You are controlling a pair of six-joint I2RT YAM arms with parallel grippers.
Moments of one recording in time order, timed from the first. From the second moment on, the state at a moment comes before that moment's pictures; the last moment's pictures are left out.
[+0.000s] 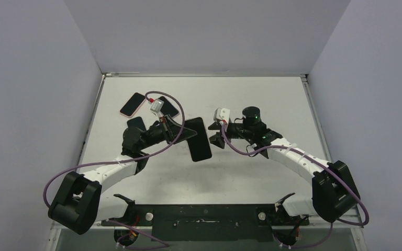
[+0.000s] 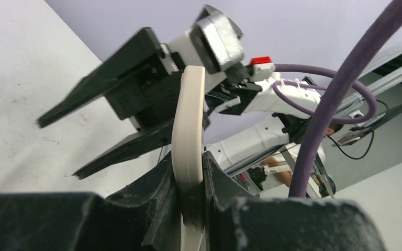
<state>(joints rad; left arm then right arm) -0.45 1.24 0.49 1.13 0.79 -1.27 0.55 1.38 0.84 0.10 -0.79 -0.45</state>
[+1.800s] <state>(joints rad) -0.42 1.09 0.35 0.94 0.38 -1.20 0.77 1.06 0.51 0.51 -0.29 0.80</state>
